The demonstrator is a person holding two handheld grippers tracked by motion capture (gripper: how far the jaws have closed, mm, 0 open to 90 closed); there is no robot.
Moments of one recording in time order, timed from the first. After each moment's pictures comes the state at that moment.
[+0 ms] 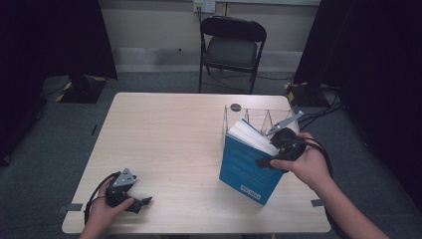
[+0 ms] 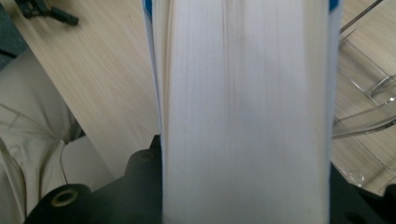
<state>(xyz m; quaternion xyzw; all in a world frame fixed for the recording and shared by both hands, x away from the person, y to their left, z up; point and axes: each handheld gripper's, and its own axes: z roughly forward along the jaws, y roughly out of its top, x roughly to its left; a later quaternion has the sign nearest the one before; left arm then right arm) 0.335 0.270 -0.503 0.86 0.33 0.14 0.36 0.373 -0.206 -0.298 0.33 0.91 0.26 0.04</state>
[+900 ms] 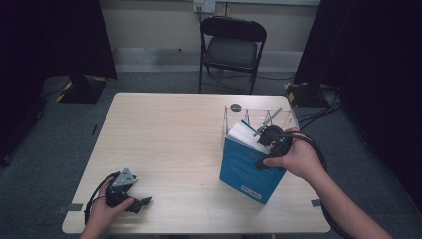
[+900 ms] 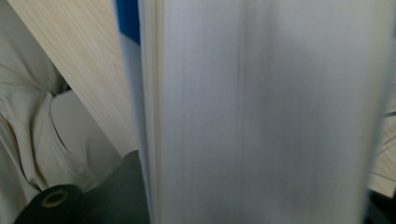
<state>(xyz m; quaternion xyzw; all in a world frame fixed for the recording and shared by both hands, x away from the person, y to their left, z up) 0.335 0.270 -0.503 0.86 0.33 0.14 0.36 0.389 -0.178 -0.298 0.31 0.94 0.14 0.02</state>
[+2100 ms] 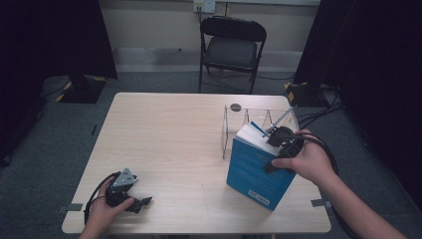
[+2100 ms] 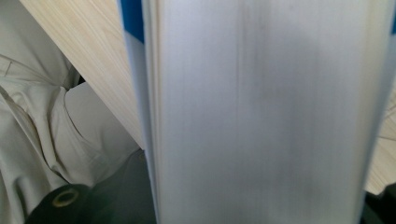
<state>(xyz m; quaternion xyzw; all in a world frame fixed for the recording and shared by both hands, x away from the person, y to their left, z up) 0.335 0.270 -0.504 0.86 0.33 0.14 0.37 0.376 -0.201 -0.283 0.35 0.93 0.14 0.00</state>
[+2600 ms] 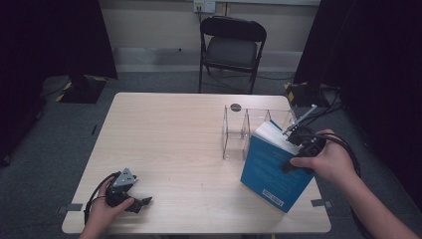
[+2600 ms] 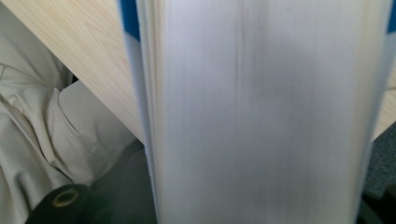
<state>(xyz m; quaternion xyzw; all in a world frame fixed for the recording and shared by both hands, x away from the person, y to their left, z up) 0.335 0.270 -0.504 0.86 0.33 0.14 0.37 0.369 -0.241 -0.273 0.40 0.91 0.14 0.01</state>
